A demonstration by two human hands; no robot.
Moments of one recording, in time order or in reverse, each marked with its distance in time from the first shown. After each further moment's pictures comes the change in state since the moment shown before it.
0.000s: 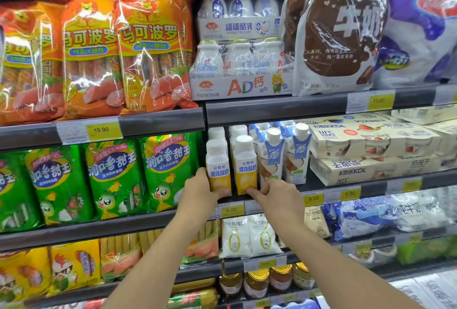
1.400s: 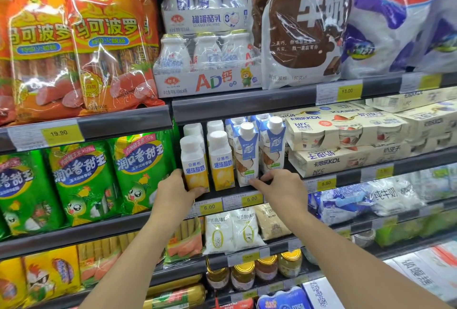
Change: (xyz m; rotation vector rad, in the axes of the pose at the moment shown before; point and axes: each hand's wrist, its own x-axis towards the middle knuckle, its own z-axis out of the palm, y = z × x) left_hand 0.000 0.000 0.004 0.025 0.055 0.002; right_hand 0.023 0.047 -0.026 0.021 0.019 0.069
